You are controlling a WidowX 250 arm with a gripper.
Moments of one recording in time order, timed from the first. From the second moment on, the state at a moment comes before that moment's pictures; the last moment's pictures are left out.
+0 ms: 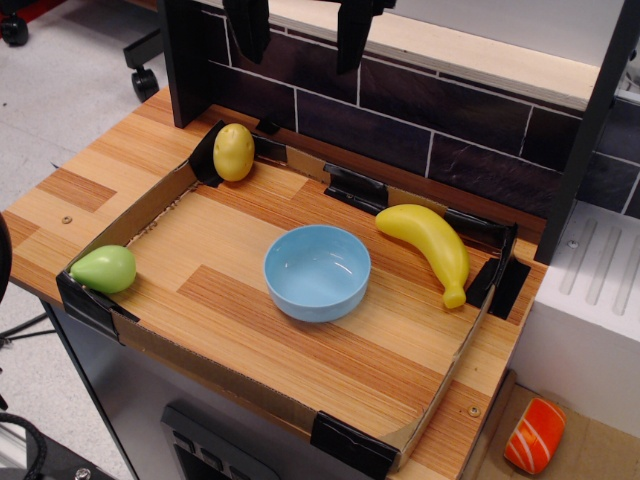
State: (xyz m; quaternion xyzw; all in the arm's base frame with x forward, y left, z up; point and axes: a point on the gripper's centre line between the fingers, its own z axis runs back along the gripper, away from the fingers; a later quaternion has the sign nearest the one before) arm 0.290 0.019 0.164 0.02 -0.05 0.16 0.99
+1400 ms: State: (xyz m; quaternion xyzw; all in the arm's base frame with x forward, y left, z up) arm 0.201 0.113 0.085 0.01 -0.02 0.00 1.00
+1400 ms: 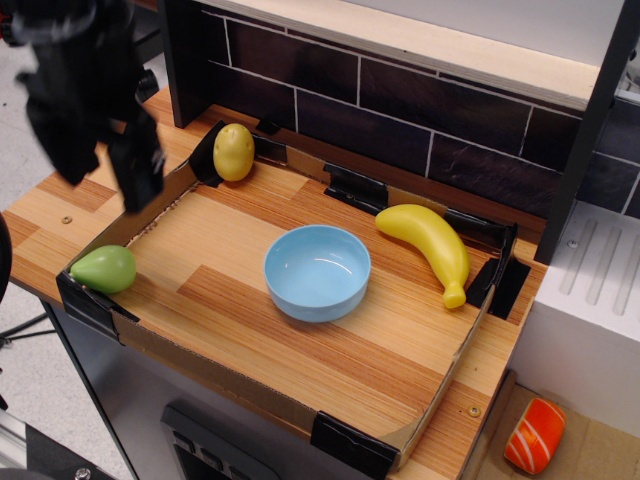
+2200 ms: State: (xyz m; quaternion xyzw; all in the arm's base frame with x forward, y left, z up) arm 0.194 0.117 0.037 0.05 -0.02 0.01 1.00
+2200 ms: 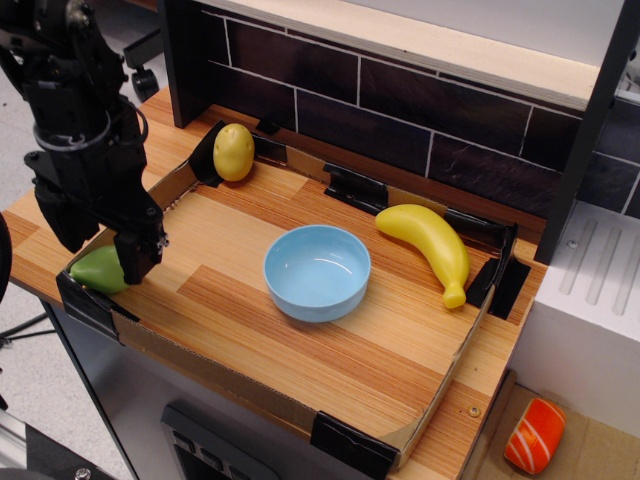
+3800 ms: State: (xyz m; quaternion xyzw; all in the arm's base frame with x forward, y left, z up) arm 0.211 0.121 0.039 0.01 0.02 0.05 1.00
